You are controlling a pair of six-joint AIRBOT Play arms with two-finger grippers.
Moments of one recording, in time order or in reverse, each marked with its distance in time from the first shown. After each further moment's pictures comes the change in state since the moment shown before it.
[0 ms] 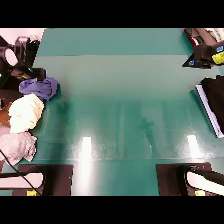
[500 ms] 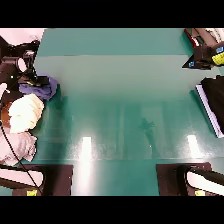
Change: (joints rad) left arm 0.031 -0.119 0.019 0.001 0.029 -0.008; right arm 0.001 0.000 0.000 0.000 0.016 0.000
